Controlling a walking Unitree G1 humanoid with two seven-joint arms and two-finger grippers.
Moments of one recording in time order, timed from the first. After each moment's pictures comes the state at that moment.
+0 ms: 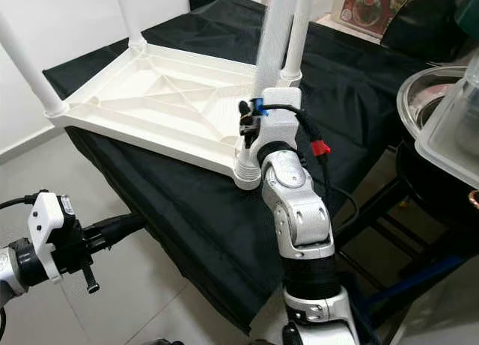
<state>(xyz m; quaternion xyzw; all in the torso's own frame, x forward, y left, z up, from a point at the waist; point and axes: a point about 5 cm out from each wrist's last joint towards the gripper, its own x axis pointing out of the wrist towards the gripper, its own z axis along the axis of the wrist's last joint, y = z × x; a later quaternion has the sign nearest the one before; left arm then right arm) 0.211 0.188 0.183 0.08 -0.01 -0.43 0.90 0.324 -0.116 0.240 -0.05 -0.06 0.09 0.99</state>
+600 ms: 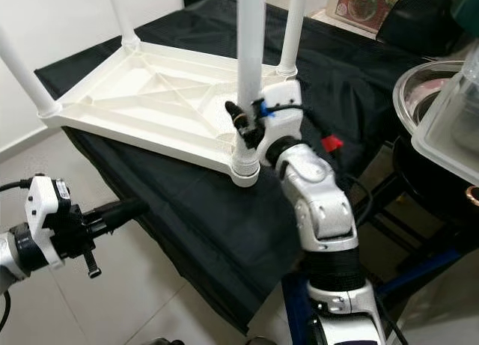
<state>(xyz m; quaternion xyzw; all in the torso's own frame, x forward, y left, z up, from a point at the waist) 0.226 0.183 0.212 0.07 -0.07 -0.45 0.89 0.331 -0.141 0.261 -0.01 -0.09 0.23 0.97</state>
